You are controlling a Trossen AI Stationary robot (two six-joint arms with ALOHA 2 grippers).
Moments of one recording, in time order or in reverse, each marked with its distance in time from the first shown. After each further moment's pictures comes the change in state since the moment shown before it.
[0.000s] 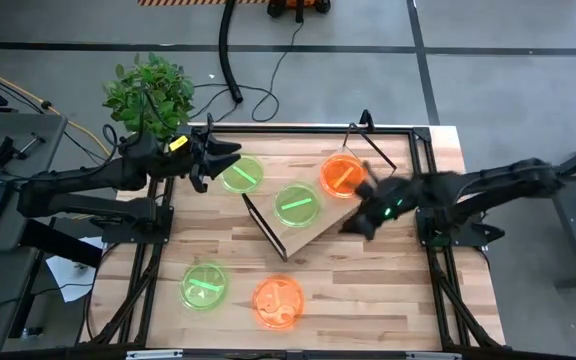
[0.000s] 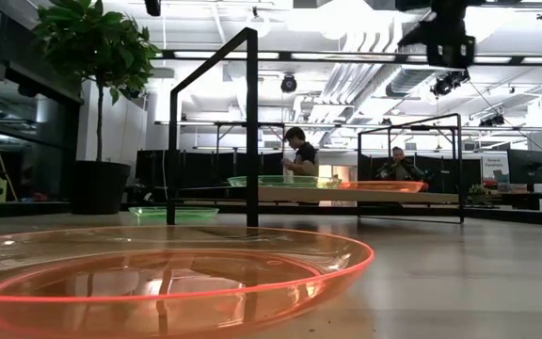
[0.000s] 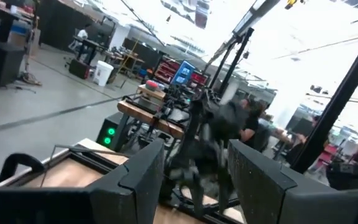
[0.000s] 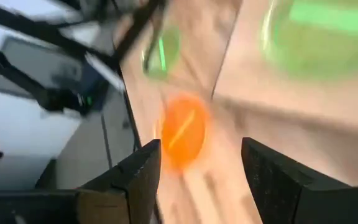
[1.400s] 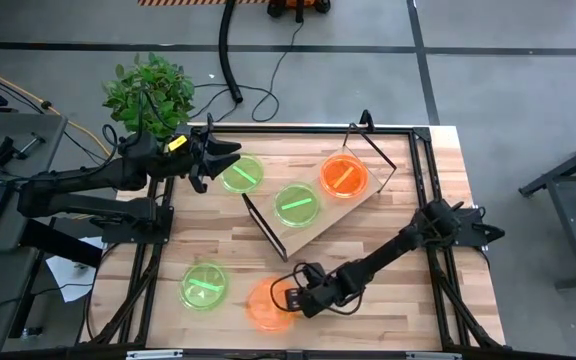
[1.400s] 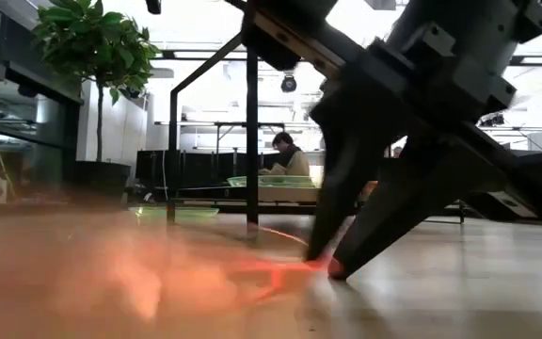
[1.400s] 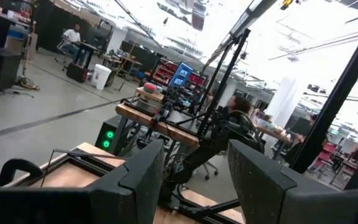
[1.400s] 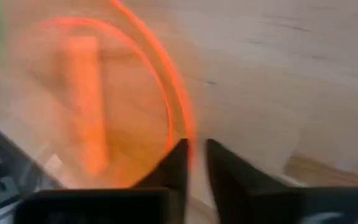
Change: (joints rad) left arm 0.002 0.001 0.000 0.015 0.005 0.015; right arm 0.386 1.068 0.469 0.162 0.293 0.905
